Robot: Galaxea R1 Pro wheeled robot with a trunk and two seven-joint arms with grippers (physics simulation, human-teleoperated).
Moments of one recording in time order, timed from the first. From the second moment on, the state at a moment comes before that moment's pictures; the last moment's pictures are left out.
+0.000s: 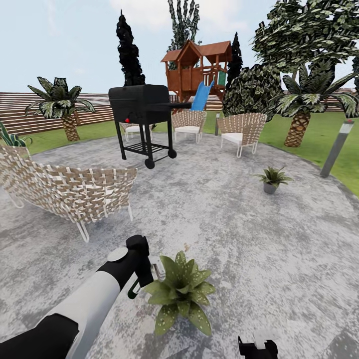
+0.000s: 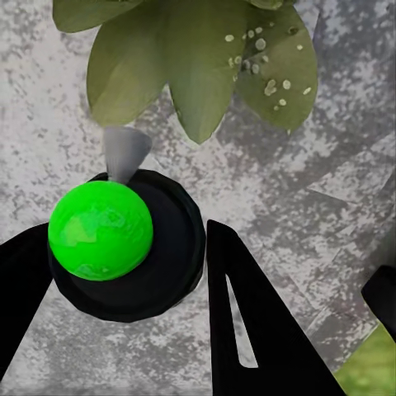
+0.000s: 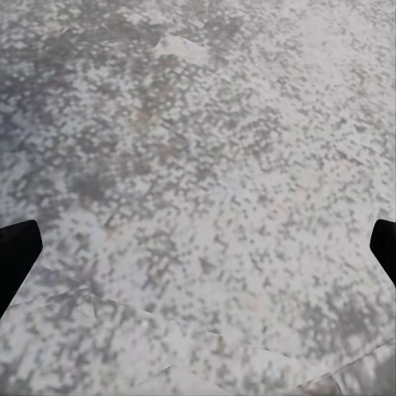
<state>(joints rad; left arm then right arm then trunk) -0.87 -0.13 -0.27 -0.61 -1.21 0.67 -1.17 -0.41 -0.04 0.14 -0.11 -0.05 -0.39 -0.13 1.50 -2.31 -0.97</state>
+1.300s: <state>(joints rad) -0.88 -0.15 -0.26 -0.70 -1.26 0.69 -1.09 -0.41 -0.04 0.14 -0.11 -0.05 -0.39 -0.13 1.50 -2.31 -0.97</state>
